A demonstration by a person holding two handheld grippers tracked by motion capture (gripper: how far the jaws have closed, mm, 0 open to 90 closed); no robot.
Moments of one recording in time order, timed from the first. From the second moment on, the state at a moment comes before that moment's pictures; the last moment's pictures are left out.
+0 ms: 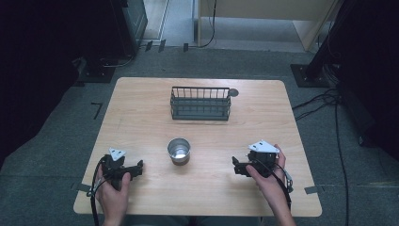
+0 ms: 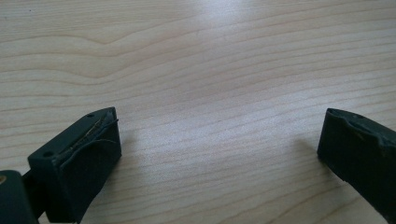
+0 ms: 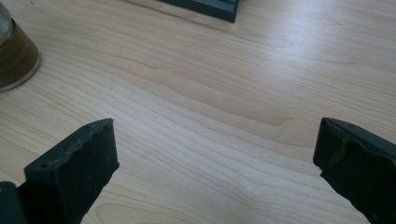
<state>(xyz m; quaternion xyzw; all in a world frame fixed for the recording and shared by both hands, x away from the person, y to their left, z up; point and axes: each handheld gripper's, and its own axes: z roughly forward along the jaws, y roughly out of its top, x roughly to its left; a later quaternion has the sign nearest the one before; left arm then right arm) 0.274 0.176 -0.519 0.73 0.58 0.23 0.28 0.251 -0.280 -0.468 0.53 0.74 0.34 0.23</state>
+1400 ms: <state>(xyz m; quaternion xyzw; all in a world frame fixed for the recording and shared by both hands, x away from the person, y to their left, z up) 0.274 0.176 -0.519 0.73 0.58 0.23 0.28 0.262 -0.195 -0.465 0.46 0.79 0.36 0.20</state>
